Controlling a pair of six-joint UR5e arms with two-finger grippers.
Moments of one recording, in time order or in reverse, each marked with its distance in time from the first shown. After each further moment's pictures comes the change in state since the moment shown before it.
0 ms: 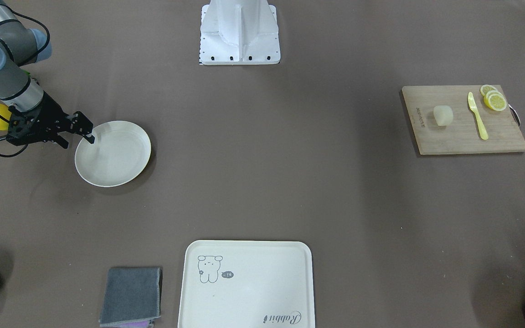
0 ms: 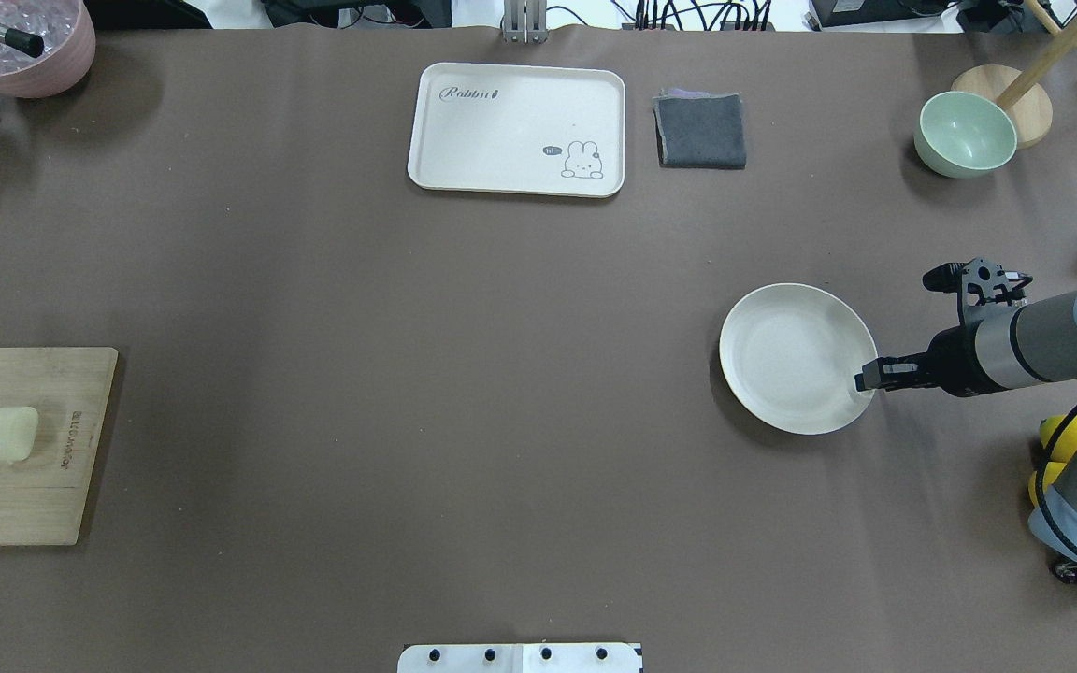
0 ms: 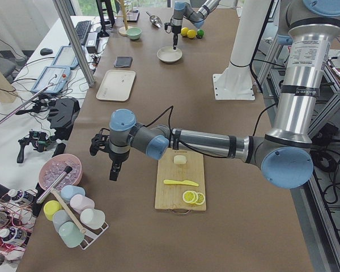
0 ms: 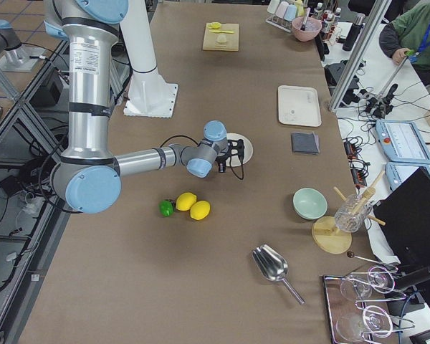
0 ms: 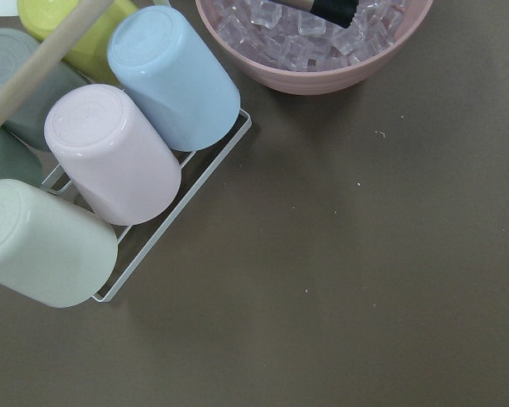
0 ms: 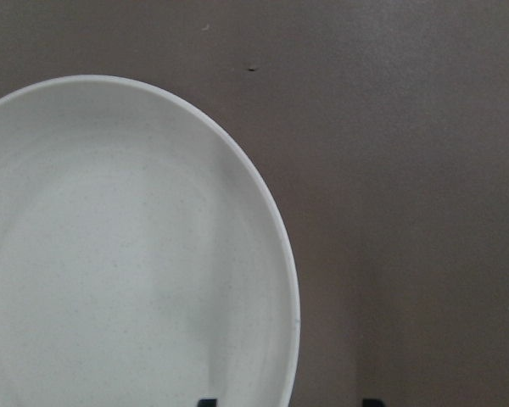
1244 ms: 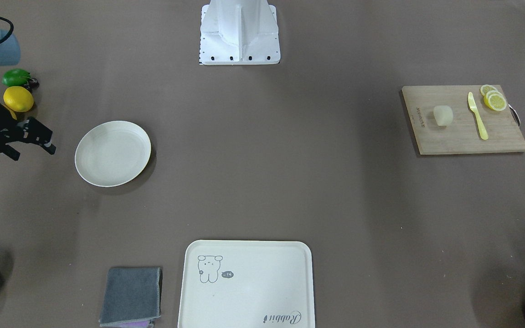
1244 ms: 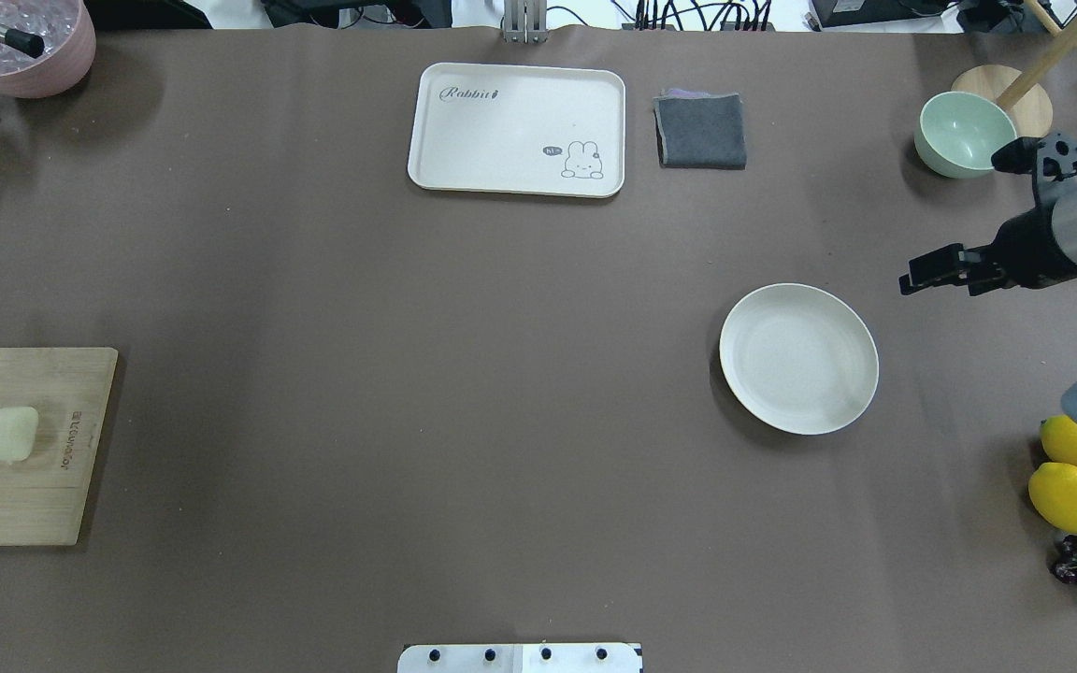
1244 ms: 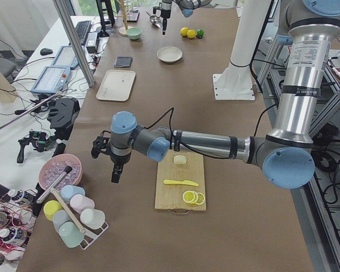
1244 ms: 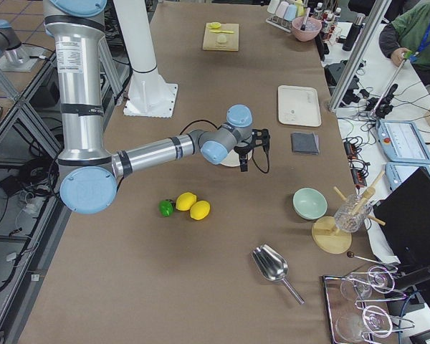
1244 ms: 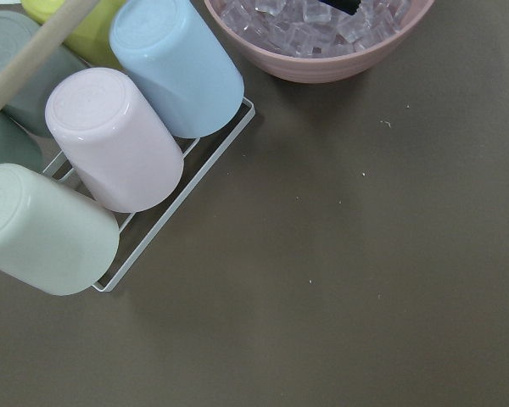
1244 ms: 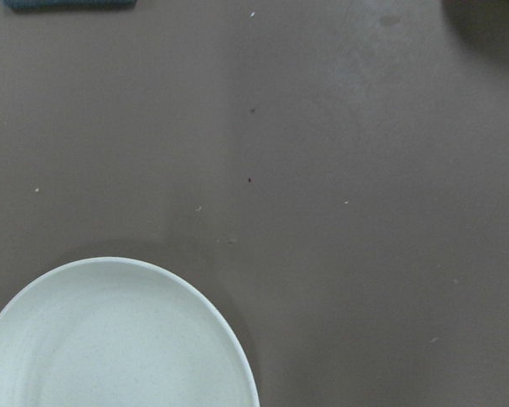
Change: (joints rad) left arm 0.004 0.008 0.012 -0.002 -0.002 -0.001; right arm 0.216 0.085 0.070 -0.279 0.137 -0.178
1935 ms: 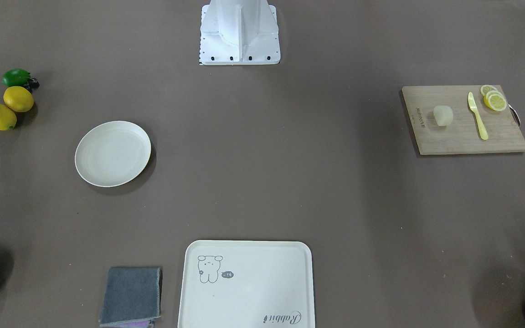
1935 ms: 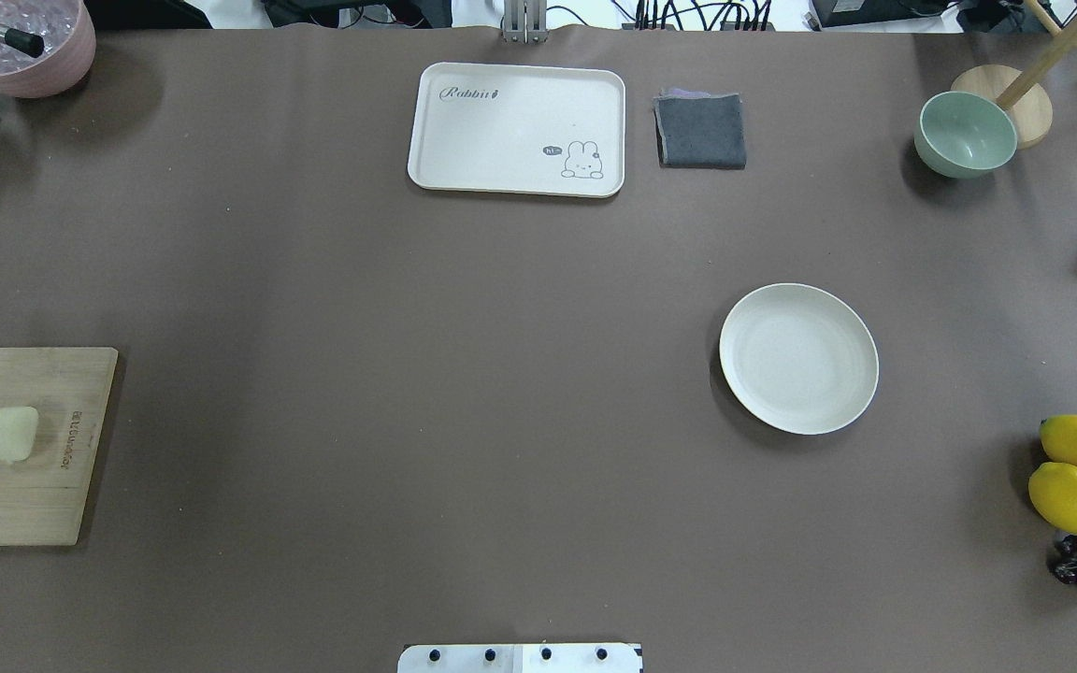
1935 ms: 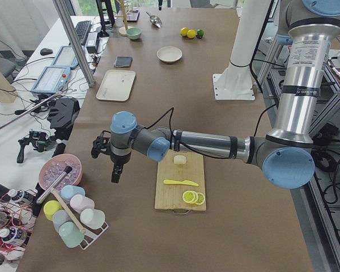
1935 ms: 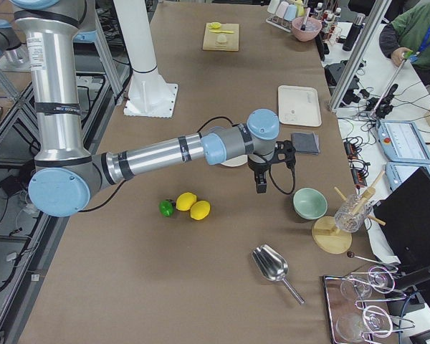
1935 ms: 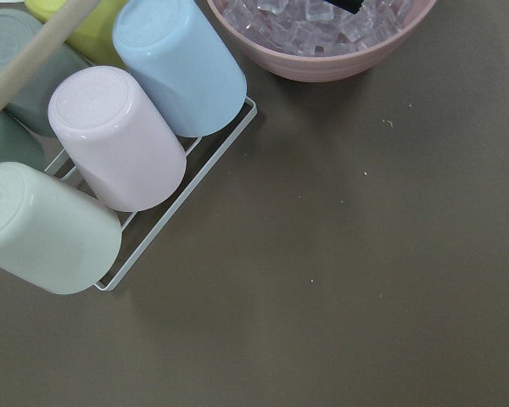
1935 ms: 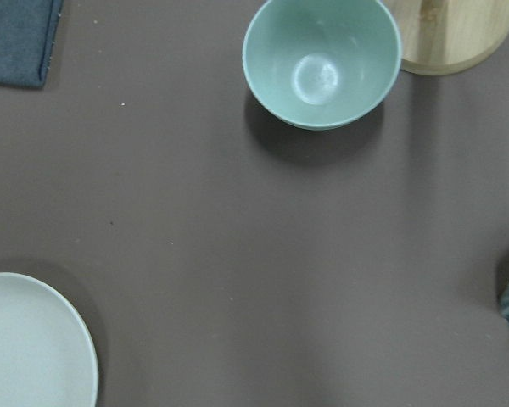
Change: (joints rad) left arm 0.000 0.001 -0.002 0.000 -0.001 0.000; right arm 0.388 0.024 0.019 -0.359 0.210 -0.482
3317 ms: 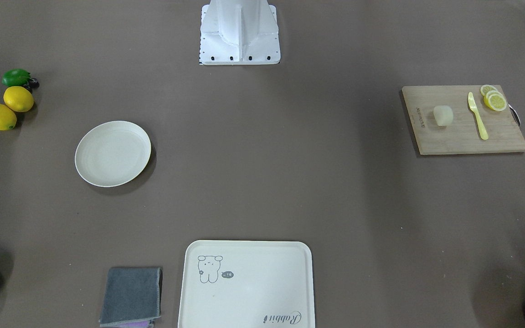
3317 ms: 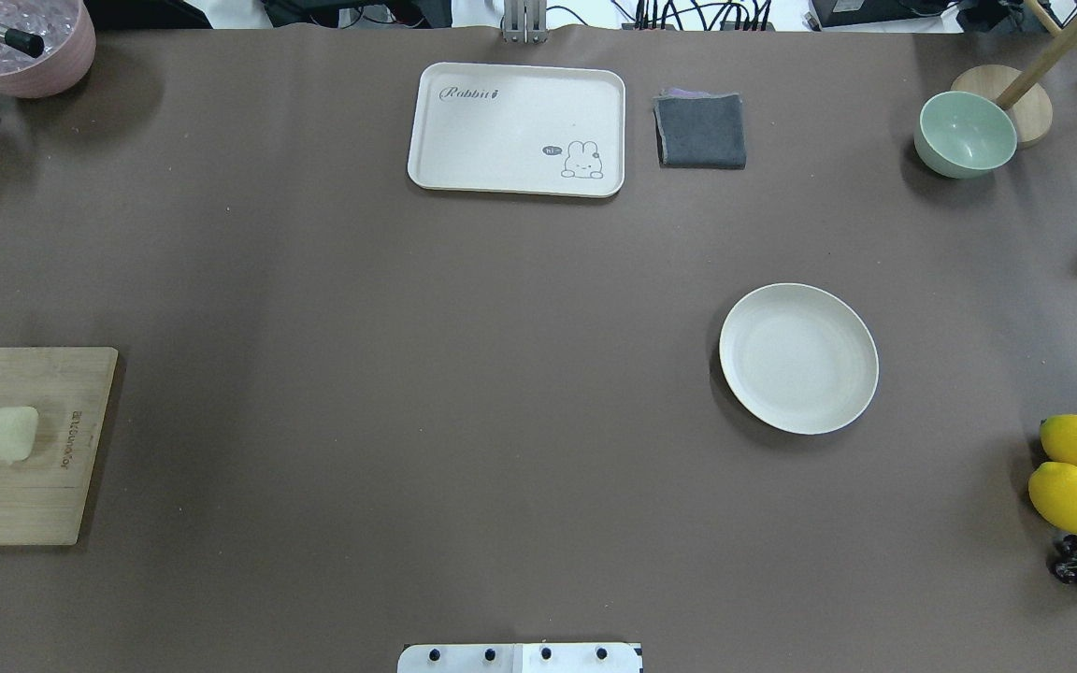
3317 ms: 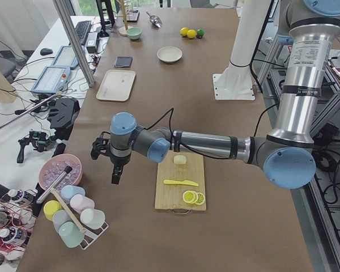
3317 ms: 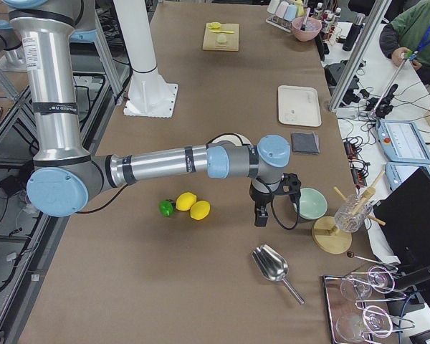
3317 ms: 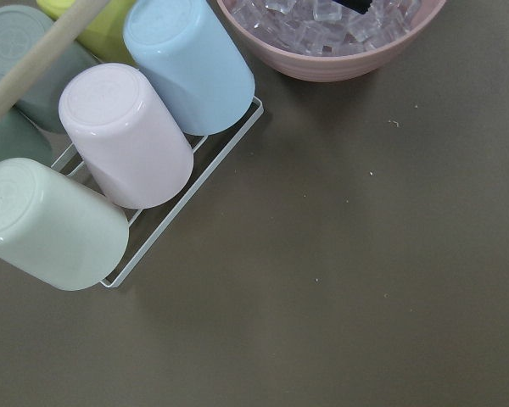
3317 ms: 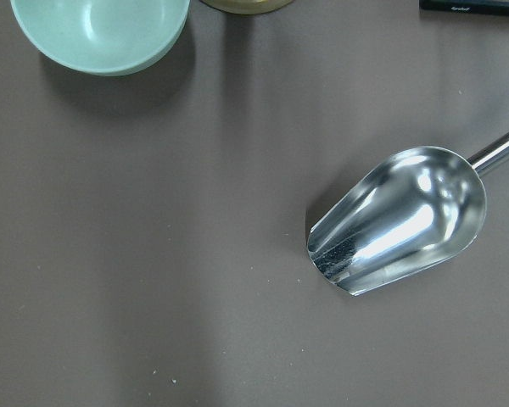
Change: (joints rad) left arm -0.008 0.001 0.005 0.005 -0.006 0.000; right arm 0.147 0.033 -0.121 -0.305 -0.102 -0.344
